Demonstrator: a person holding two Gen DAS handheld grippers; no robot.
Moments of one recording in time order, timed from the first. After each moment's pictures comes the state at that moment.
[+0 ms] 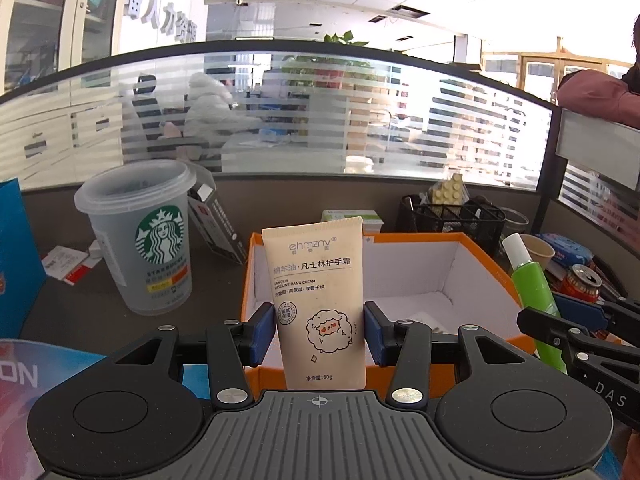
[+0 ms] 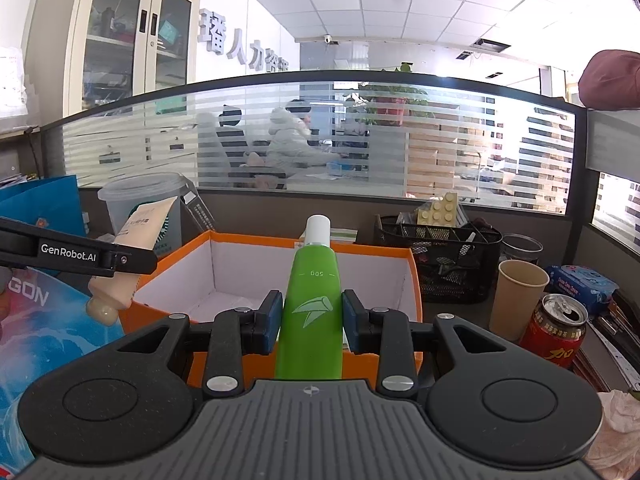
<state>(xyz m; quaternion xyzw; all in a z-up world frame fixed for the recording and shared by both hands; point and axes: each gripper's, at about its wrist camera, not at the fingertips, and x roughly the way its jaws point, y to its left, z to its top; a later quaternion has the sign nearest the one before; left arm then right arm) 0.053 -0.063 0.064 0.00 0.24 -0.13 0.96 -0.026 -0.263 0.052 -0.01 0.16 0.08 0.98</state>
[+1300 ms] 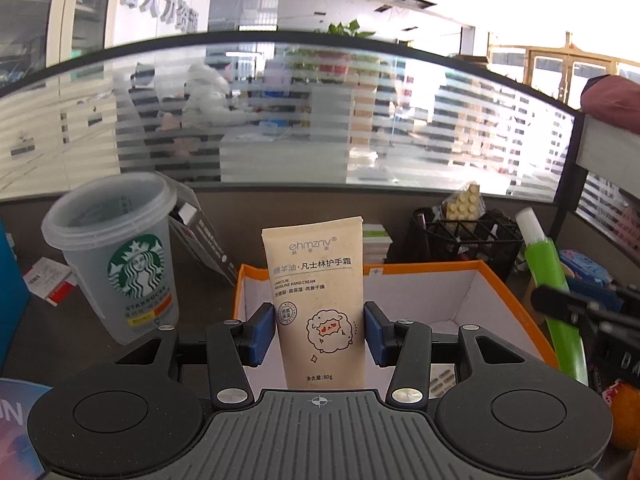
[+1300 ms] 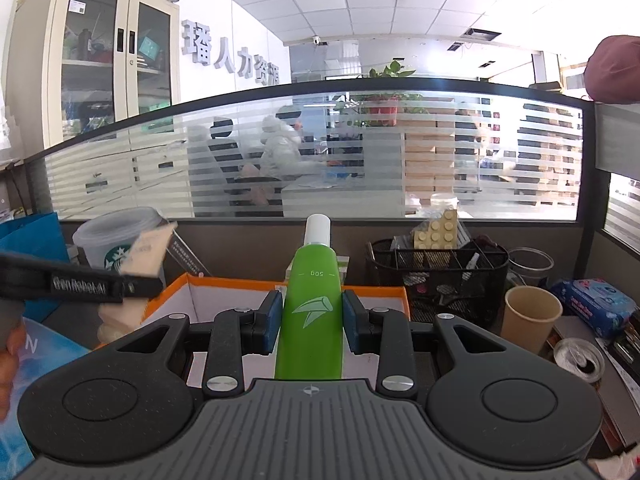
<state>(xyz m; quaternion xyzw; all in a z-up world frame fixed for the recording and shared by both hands) 0.117 -0.083 0.077 0.00 0.27 -0.12 0.96 0.038 -0.278 0.086 0.03 0.16 0.09 0.98</state>
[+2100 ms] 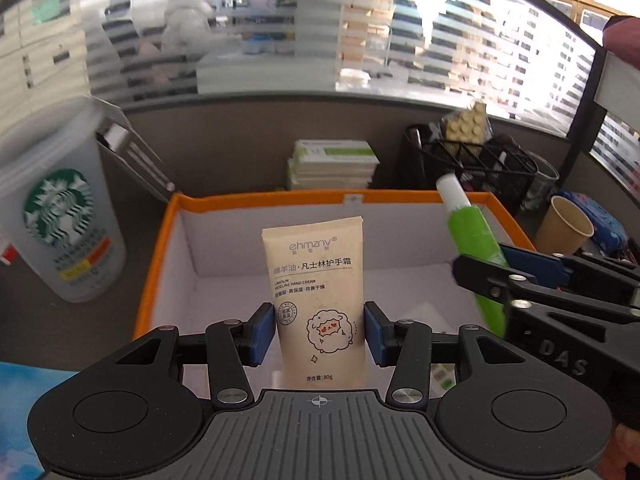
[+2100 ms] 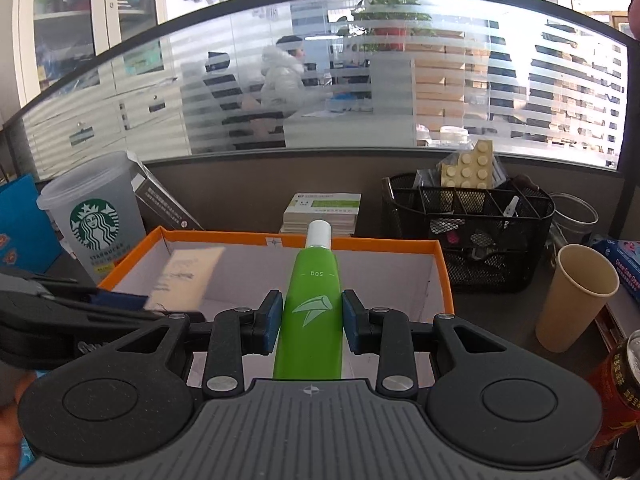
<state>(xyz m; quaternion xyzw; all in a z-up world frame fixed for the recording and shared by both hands) 0.174 -0.127 0.032 0.01 0.39 -0.14 0.91 0.117 -0.268 0.059 0.03 0.27 0.09 0.96</state>
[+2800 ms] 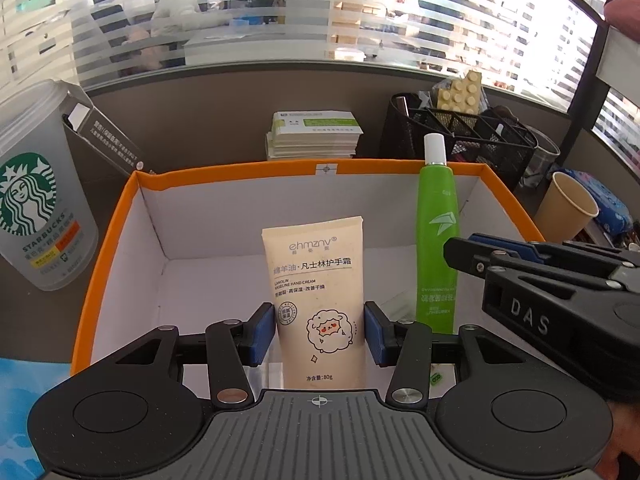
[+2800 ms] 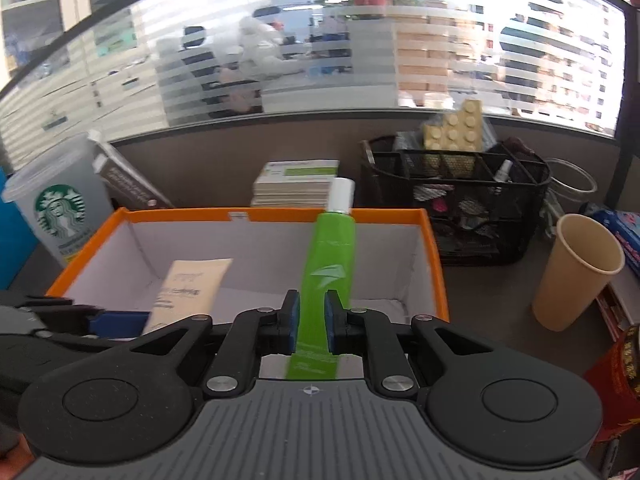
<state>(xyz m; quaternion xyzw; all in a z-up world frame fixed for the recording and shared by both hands) 0.180 -0.150 0.014 0.02 0.41 -0.14 0.90 0.146 -0.279 0.044 0.04 0.32 0.06 0.94</state>
